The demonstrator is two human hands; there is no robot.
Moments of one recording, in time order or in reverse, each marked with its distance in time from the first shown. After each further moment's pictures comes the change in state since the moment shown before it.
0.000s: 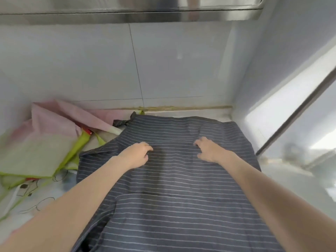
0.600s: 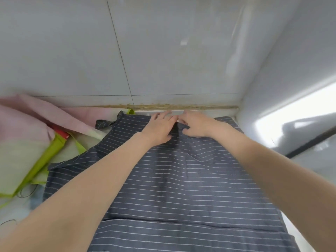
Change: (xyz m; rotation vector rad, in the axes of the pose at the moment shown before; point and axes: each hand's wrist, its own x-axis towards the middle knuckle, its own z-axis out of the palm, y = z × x) left_hand 0.134 0.045 -0.040 0.187 0.212 0.142; right_hand 0.081 -0.007 -0.081 -0.109 0.157 -0.325
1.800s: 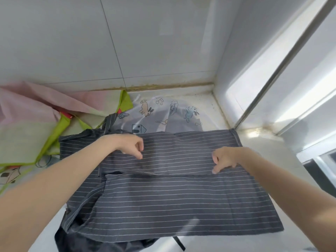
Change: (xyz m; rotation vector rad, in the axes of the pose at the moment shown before) left_hand -0.146 0.002 0.012 -0.271 -0.675 -0.084; right_hand -0.200 -0.005 0.089 0.186 -0.680 0.495
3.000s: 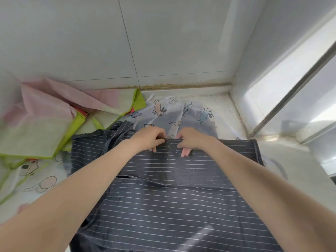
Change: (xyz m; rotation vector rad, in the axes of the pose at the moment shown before) left_hand 0.014 0.024 0.001 -0.137 0.416 0.084; right_hand 0.041 -0.116 -0.048 0.346 0.248 -0.350
